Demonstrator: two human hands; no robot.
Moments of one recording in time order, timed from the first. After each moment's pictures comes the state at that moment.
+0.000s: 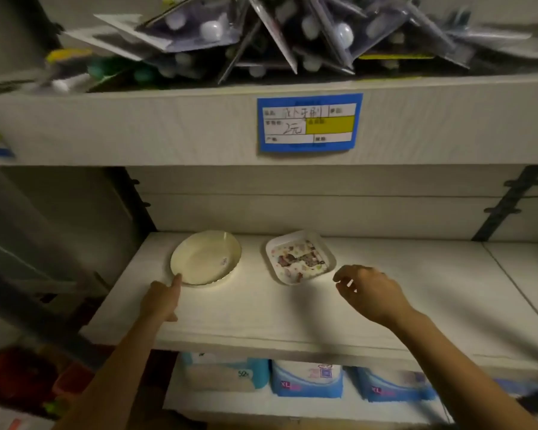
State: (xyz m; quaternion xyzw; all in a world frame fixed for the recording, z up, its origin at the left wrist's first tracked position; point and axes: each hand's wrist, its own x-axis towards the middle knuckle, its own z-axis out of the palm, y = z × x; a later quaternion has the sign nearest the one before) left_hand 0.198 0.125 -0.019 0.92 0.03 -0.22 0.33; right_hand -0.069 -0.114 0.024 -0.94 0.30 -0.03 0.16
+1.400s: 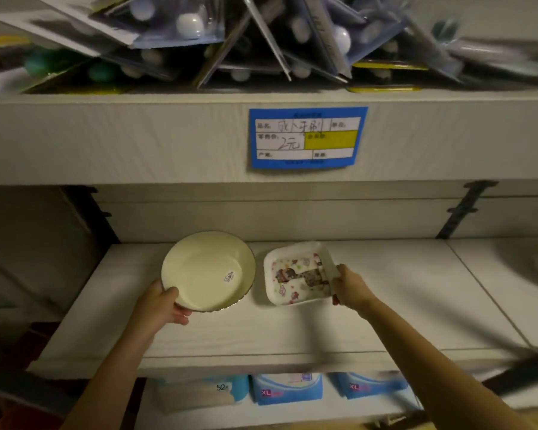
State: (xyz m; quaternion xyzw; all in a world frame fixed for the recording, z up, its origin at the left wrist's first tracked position) left_hand 0.174 0.095 0.007 0.82 -0.10 -0.29 0.48; right_hand -0.043 -0.149 -0.013 -0.77 0.48 -0.03 0.42
